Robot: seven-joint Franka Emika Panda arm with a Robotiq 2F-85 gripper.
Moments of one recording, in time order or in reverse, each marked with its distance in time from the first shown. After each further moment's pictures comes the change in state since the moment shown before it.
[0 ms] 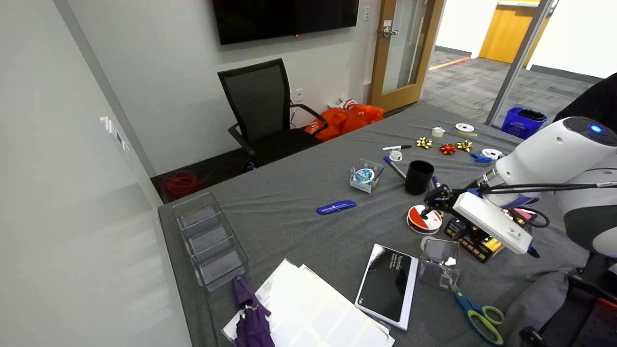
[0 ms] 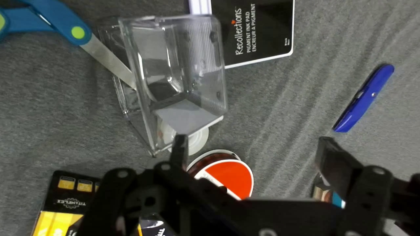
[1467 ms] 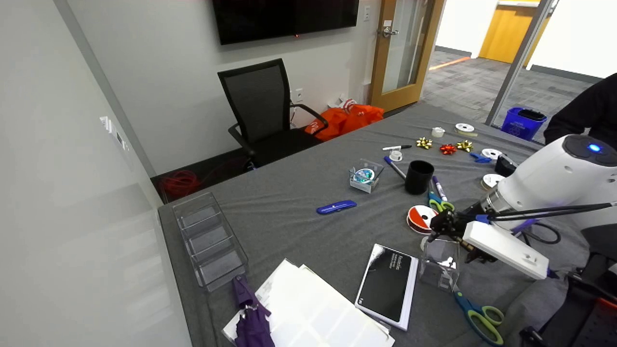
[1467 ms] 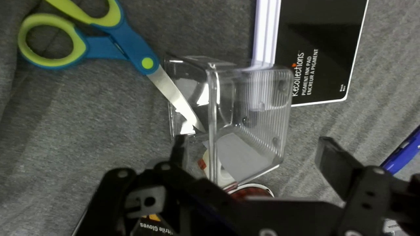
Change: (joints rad) arm 0.050 0.034 -0.060 0.010 -0.411 -0.059 0.288
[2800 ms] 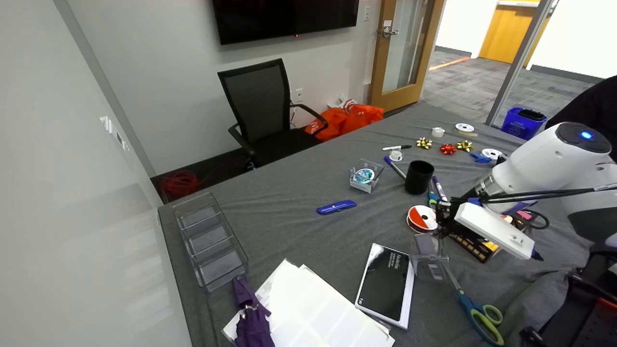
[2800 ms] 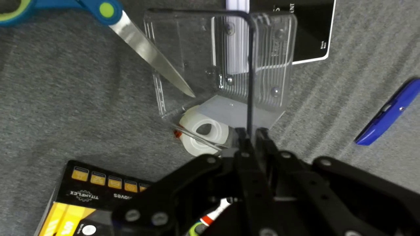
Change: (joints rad) arm 0.027 0.013 -0.086 0.052 0.000 0.019 -0.007
